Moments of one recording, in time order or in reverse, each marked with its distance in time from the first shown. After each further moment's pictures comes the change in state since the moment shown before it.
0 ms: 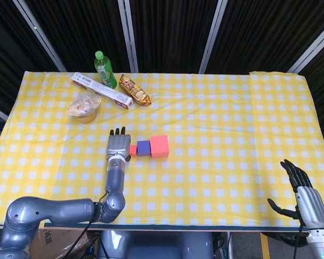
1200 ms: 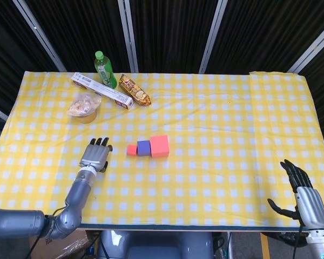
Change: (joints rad) left arm 0.185 0.384 0.224 -0.465 0.139 -0.079 -0.087; right arm -0.005 -0.007 0.000 -0.002 -0.002 0.010 -0.028
